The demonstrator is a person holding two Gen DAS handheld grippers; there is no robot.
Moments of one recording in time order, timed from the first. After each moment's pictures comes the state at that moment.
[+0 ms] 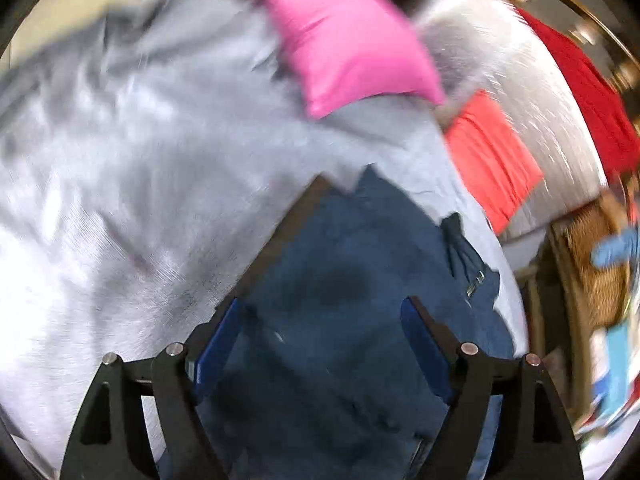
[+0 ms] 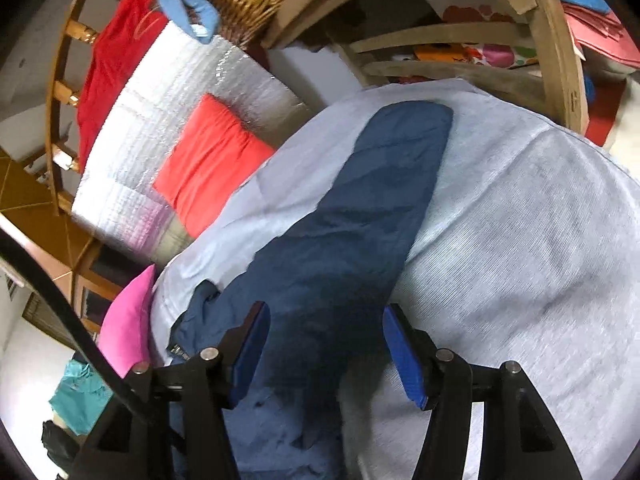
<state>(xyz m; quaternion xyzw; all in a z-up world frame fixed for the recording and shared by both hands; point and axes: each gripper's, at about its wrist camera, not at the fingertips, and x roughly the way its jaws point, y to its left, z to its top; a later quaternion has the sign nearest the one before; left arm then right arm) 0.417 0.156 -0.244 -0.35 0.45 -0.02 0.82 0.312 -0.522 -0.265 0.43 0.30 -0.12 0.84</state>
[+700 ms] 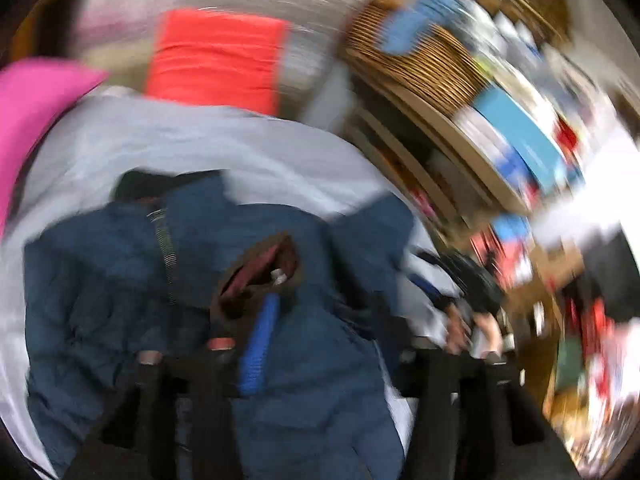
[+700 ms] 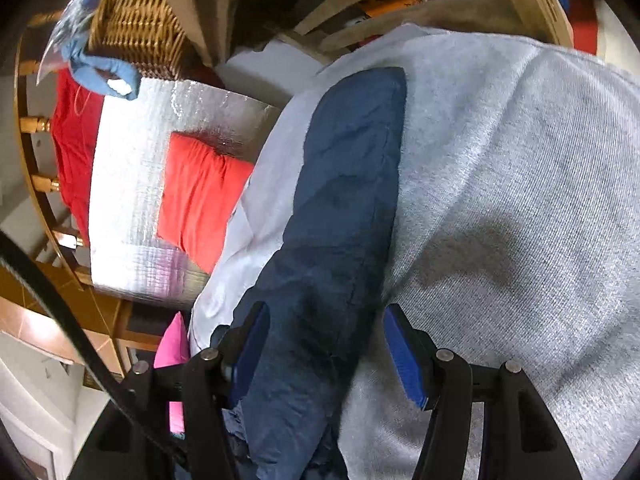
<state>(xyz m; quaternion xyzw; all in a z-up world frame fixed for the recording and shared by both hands) 0.379 -0.148 -0.088 -0.03 0.44 -0.39 0.81 0.331 -0.593 -0.325 0.58 0.28 -0.09 0.76</state>
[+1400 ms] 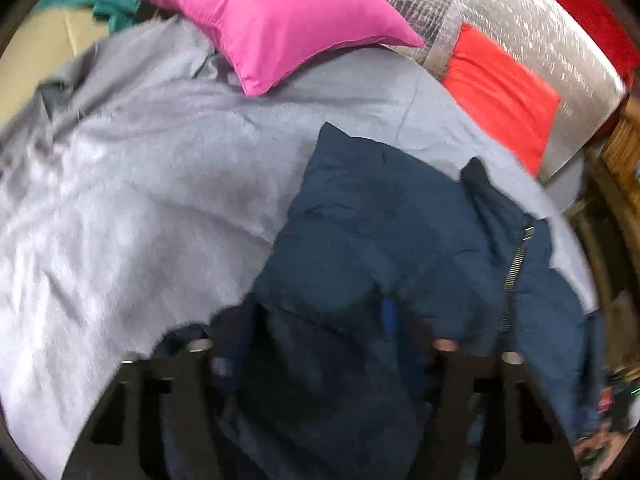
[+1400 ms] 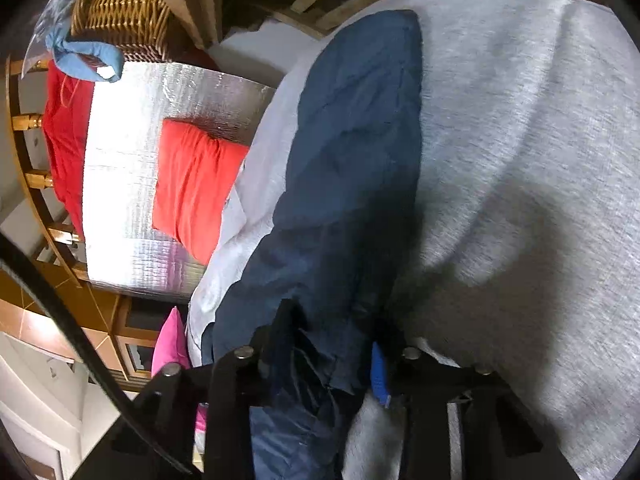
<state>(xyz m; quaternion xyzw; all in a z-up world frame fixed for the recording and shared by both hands) 0.430 0.065 -0.247 -0.15 0.47 0.01 0.87 0.380 -0.572 -0.358 0.58 0.29 -0.07 0.76</state>
